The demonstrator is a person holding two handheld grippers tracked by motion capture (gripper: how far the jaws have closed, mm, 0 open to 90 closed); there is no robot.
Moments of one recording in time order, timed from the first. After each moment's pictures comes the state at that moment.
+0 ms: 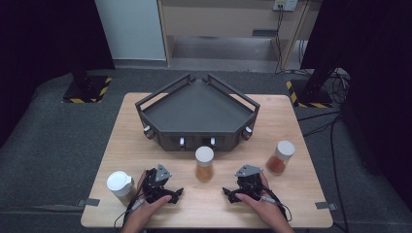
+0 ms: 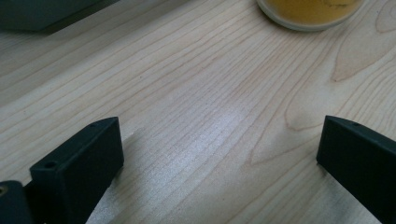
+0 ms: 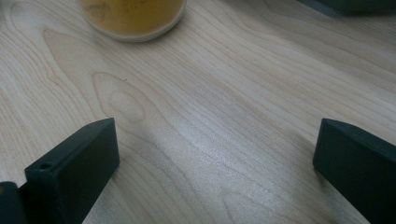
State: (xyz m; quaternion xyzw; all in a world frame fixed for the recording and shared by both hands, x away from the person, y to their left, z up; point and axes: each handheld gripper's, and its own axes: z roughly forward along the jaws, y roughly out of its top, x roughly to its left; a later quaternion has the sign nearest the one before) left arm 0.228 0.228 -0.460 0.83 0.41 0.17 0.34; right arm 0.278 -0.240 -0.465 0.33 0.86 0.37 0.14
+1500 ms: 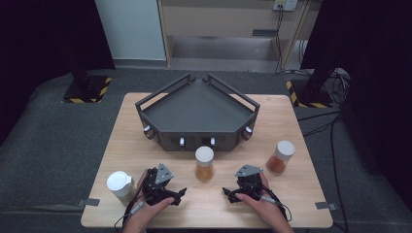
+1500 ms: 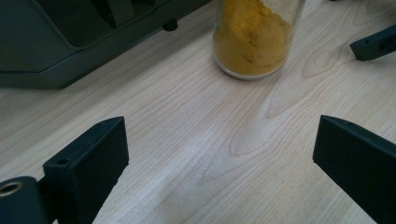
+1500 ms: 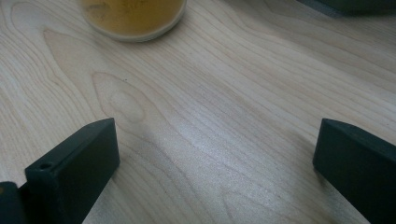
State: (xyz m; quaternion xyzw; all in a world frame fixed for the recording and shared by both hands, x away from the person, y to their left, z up) left arm 0.205 0.218 -0.419 0.82 0.39 0.19 0.36; right arm 0.278 -0.240 -0.465 0.33 0.86 0.37 0.13
